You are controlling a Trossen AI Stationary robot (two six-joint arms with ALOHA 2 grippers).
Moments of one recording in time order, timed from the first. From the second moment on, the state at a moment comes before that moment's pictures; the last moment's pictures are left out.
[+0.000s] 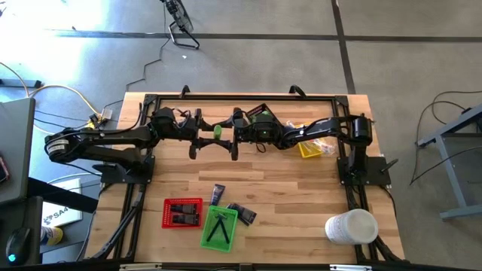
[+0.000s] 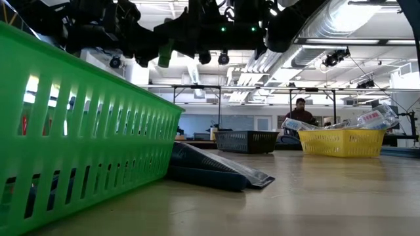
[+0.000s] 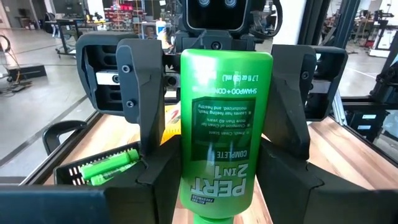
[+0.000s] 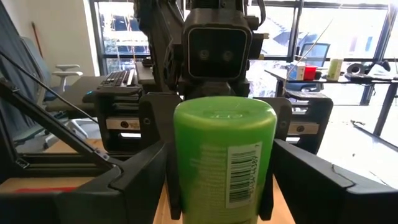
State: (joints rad) left arm 0.41 1.04 0.44 0.60 0.44 0.02; right arm -0.14 1.91 1.18 0.81 -0.13 -0.01
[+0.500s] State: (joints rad) left arm 0.41 1.04 0.44 0.58 0.44 0.02; right arm -0.14 1.91 1.18 0.82 -0.16 -0.03
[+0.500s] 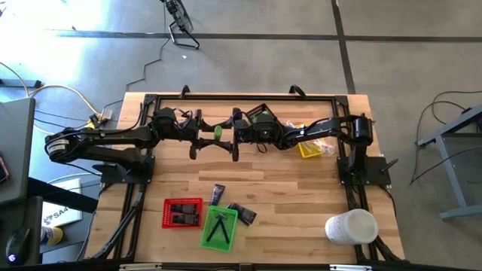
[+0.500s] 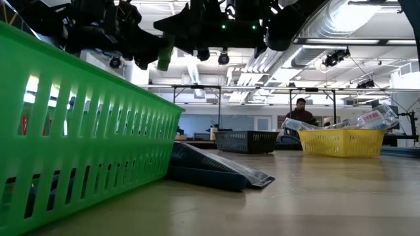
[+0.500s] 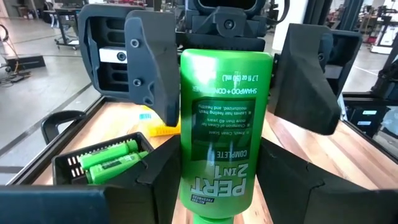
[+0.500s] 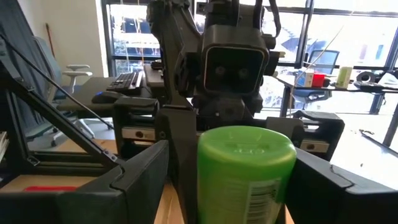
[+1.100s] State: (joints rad) left arm 0.41 1.04 0.44 0.58 0.44 0.02; right arm -0.15 1.91 1.18 0.81 -0.16 -0.03
